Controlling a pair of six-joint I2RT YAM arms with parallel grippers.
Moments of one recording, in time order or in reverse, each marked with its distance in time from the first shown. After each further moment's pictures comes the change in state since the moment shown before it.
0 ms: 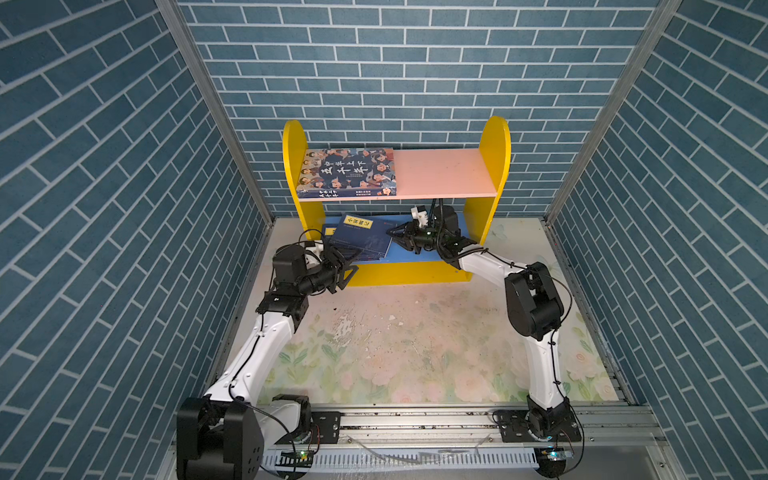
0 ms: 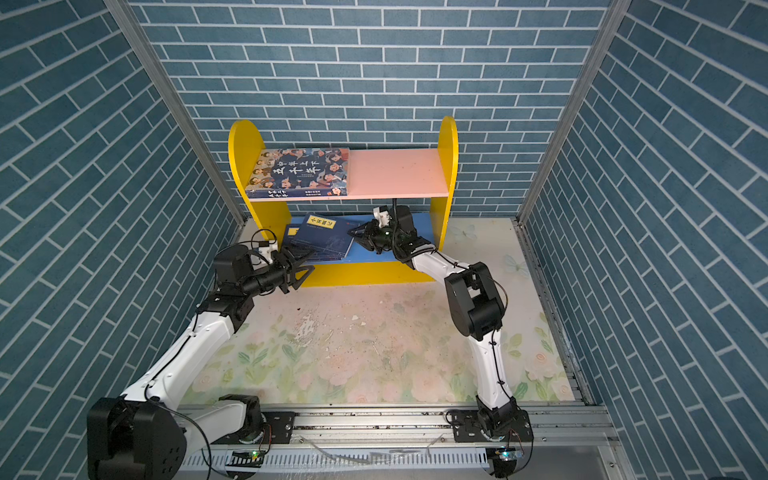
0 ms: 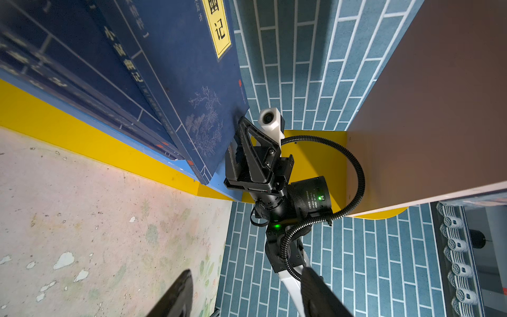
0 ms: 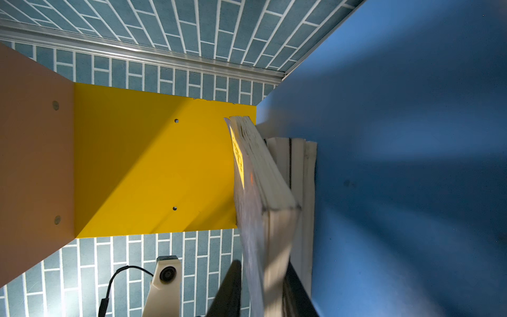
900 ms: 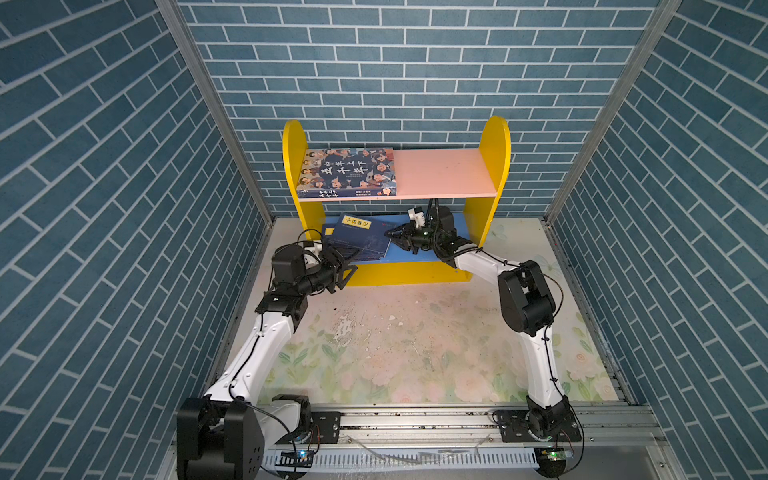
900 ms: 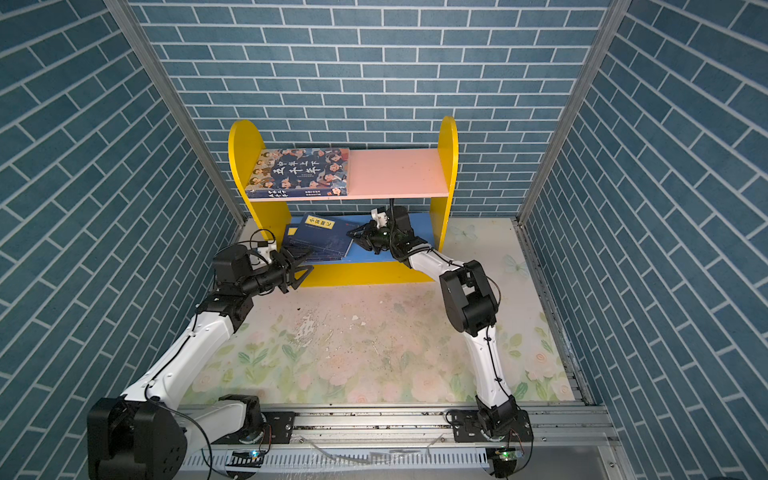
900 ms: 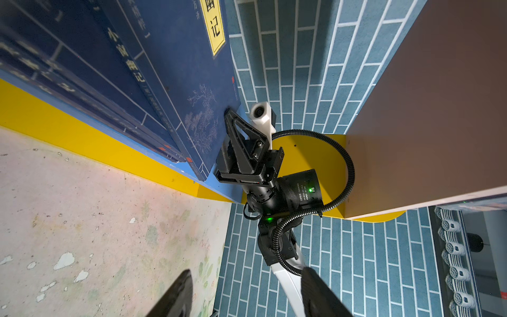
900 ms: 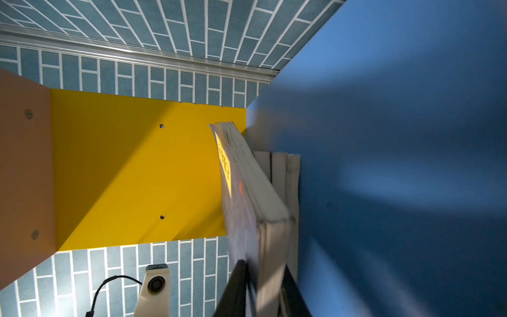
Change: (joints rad) left arm 0.009 0.000 0.000 0.000 0.000 -0.008; right arm 0.004 0.072 0.064 -0.011 -0.011 0.000
